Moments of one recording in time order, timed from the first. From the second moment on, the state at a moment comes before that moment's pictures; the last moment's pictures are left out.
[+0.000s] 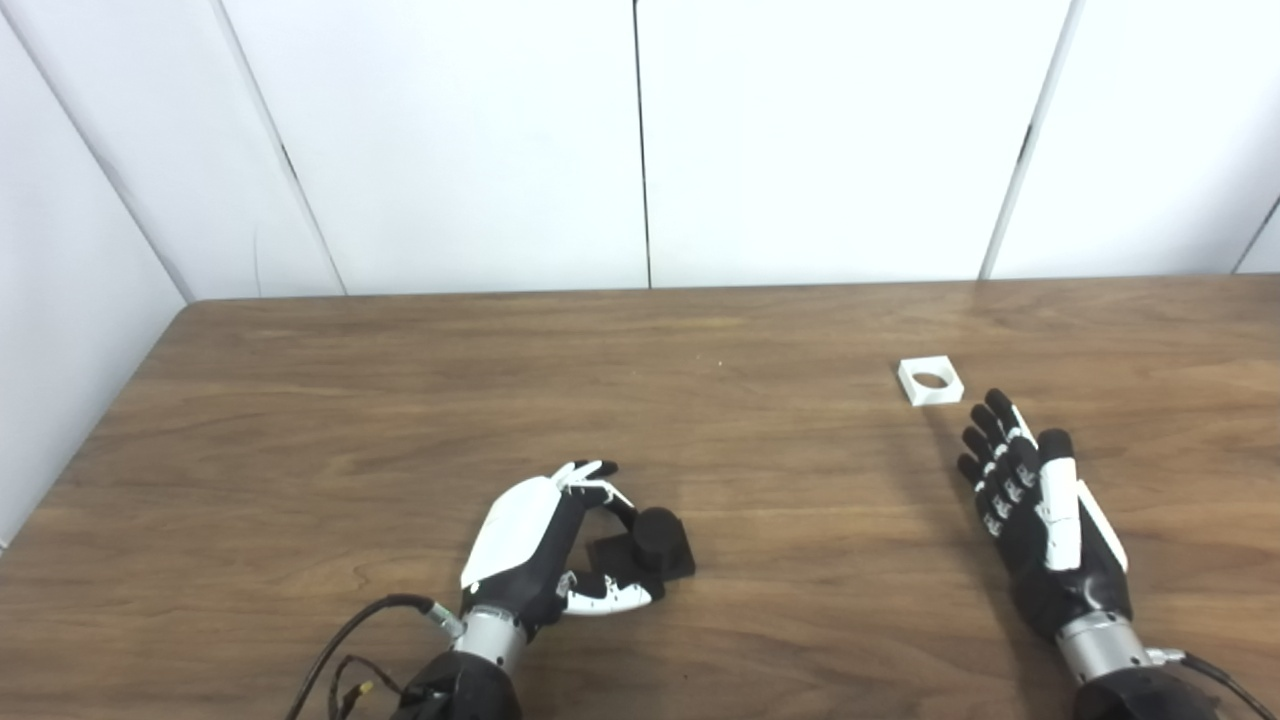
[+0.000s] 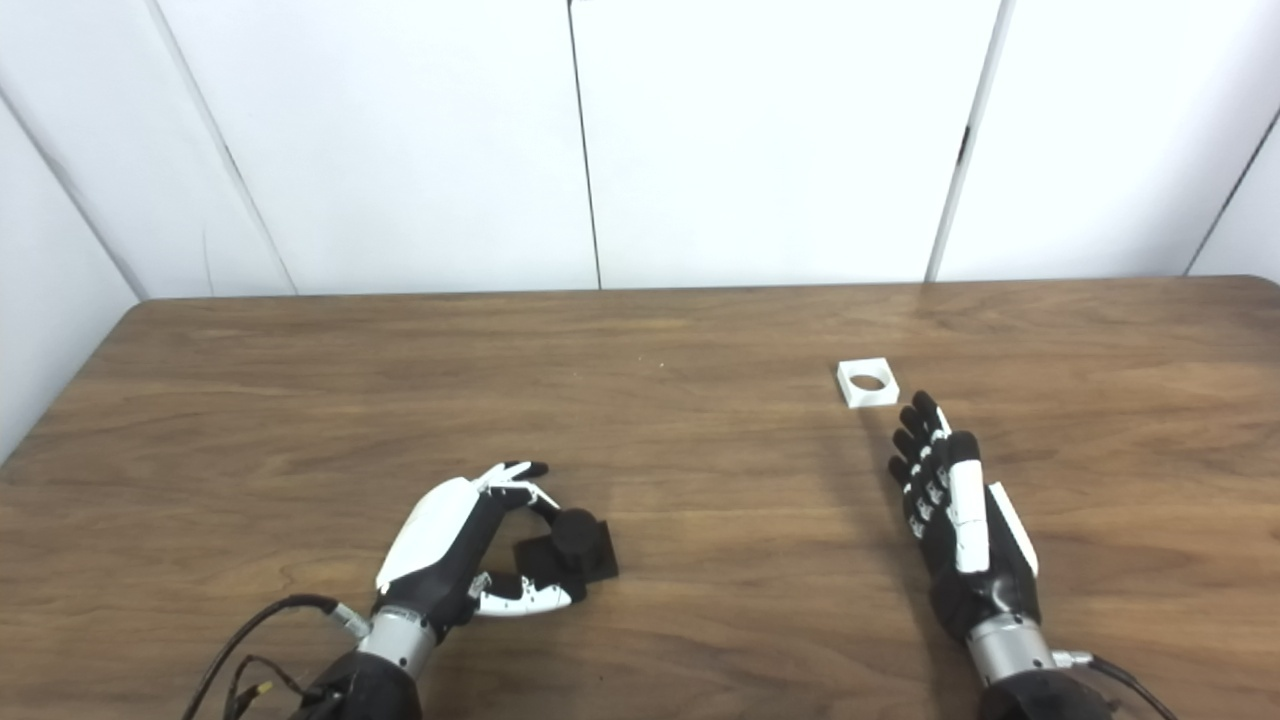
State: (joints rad) left arm -0.04 0.19 -0.39 -0.30 0.73 0.41 -0.13; right arm 0.00 -0.14 -0.11 -0.16 0.24 0.16 0.11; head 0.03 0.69
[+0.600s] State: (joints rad) left arm -0.03 0.19 -0.42 -0.31 0.75 0.39 -0.14; right arm 0.00 -0.13 -0.11 -0.17 0.24 0.17 0.10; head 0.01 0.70
